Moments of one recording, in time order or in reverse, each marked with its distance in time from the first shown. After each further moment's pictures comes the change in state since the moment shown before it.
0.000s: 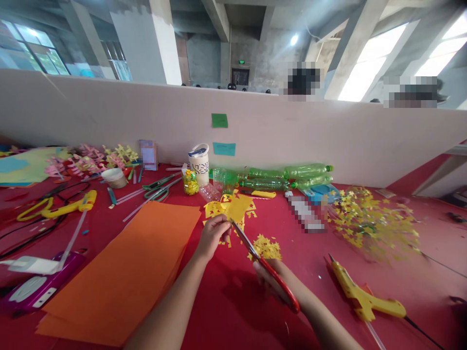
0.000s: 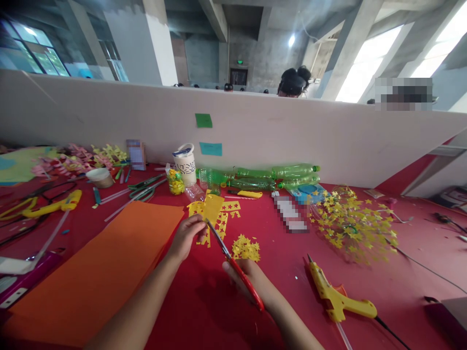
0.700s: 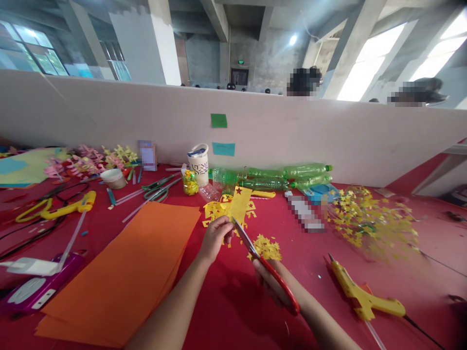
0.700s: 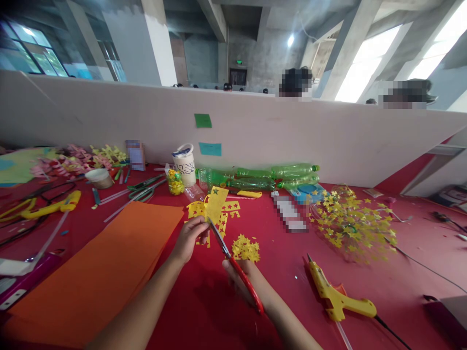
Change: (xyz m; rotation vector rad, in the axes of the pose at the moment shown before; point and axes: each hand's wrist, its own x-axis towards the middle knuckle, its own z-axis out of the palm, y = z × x) left_hand -0.004 0.005 0.010 0.038 -0.026 -0.011; right_hand -0.001 0.000 0.007 0.113 0.024 0.018
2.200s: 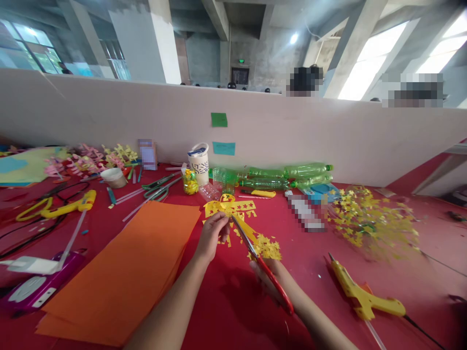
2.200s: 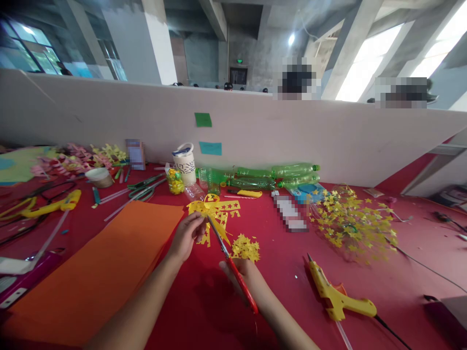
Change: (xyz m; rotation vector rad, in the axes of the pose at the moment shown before) left_hand 0.003 0.000 -0.002 -0.189 0.089 -0.004; right_hand 0.007 0.009 0.005 -0.122 0.084 -0.056
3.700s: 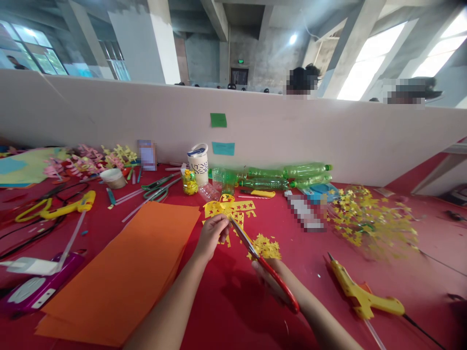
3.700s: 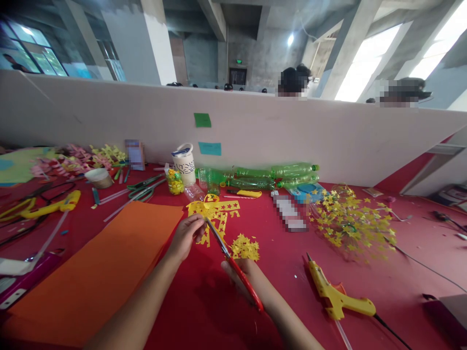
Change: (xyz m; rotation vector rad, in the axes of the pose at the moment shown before) left_hand 0.002 -0.001 -0.005 0.130 -0.025 -0.018; right_hand -0.005 -0.009 -0.011 -0.026 -0.073 0.066
